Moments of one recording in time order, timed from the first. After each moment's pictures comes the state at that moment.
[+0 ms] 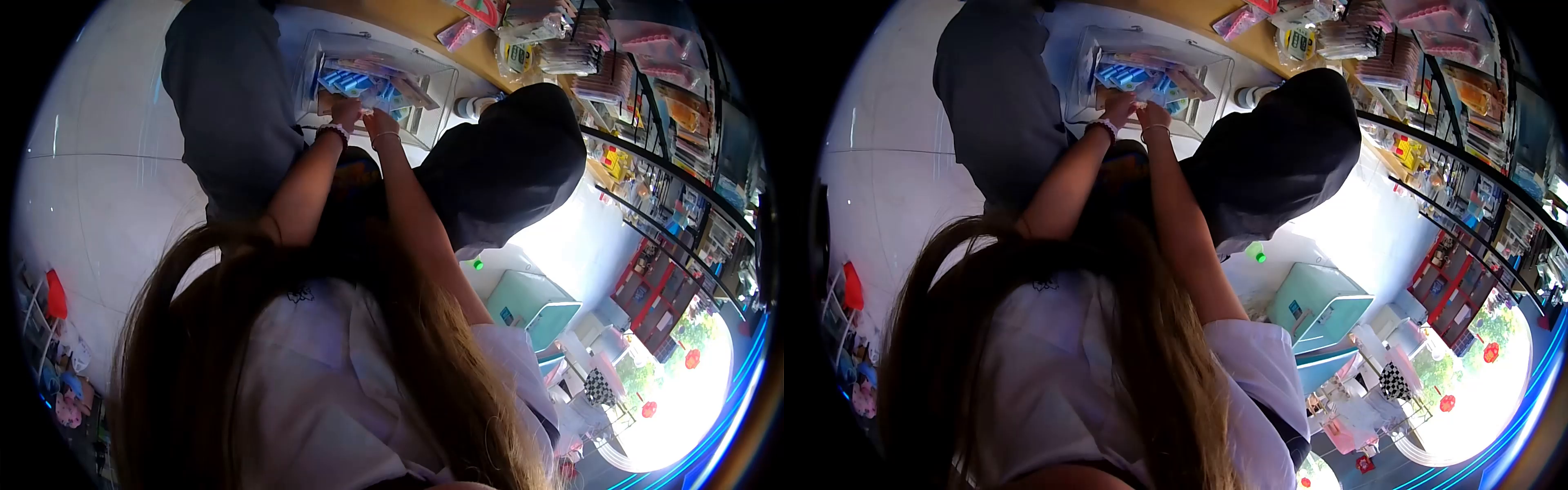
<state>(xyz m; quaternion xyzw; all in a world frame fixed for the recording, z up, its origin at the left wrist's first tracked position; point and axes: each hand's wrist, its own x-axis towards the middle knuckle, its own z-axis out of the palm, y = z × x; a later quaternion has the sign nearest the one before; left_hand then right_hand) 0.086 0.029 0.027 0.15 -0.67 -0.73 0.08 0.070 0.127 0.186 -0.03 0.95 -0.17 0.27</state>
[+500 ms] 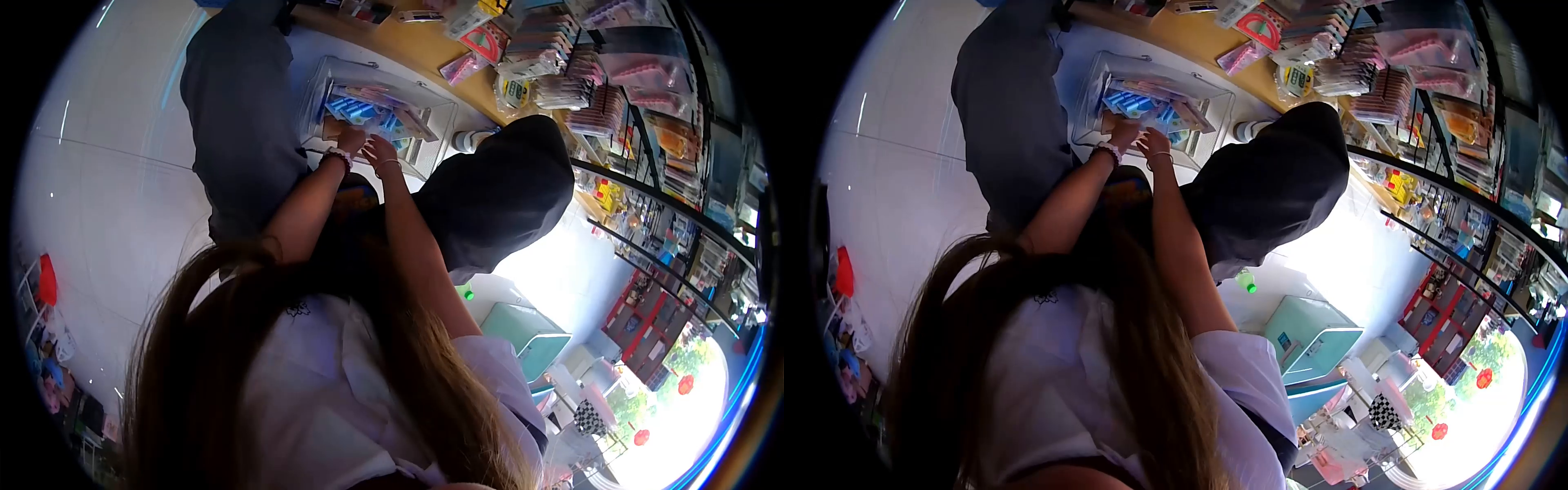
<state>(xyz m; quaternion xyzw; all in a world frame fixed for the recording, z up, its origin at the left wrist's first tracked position) 0.074 0.024 0.130 0.30 -0.72 -0.61 -0.13 0.068 0.142 0.168 0.24 0.45 -0.76 0.39</state>
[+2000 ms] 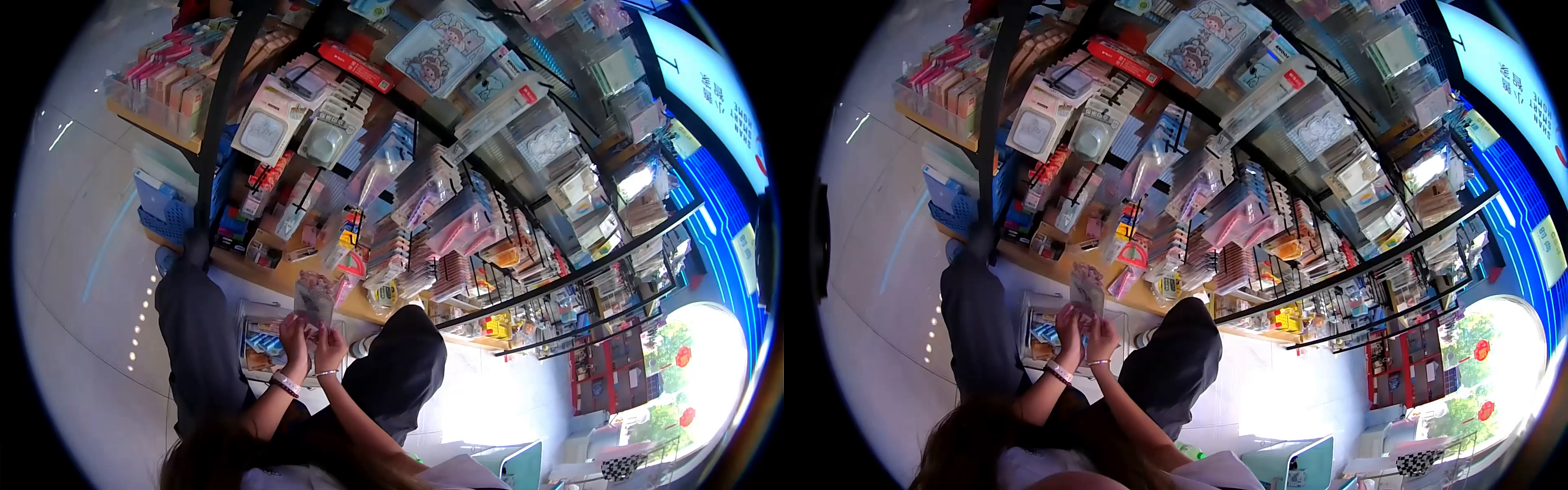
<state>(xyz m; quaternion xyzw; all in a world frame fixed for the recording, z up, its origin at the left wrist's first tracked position) 0.024 0.042 0.376 0.30 -0.27 -0.91 0.12 0.035 0.089 0.407 0.06 0.73 -0.66 -0.15</state>
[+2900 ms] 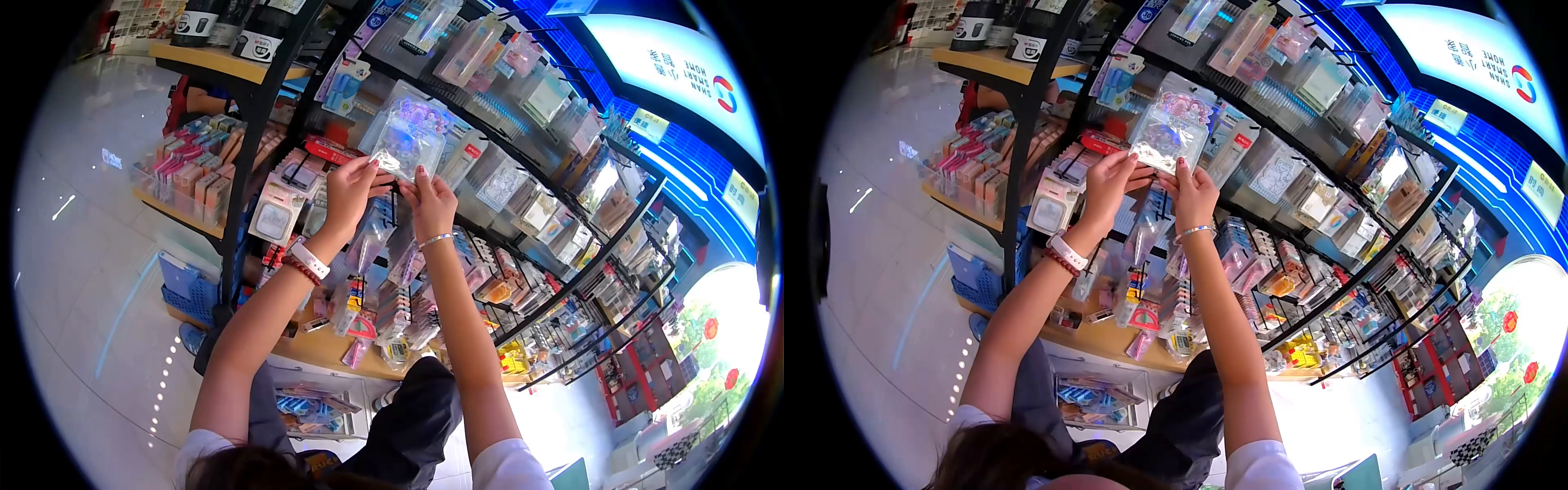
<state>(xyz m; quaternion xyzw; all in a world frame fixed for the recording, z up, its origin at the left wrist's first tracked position) -0.103 -0.092 0.793 -0.22 -0.37 -0.86 0.26 -0.120 0.034 0.831 -0.22 0.58 -0.77 -0.15</state>
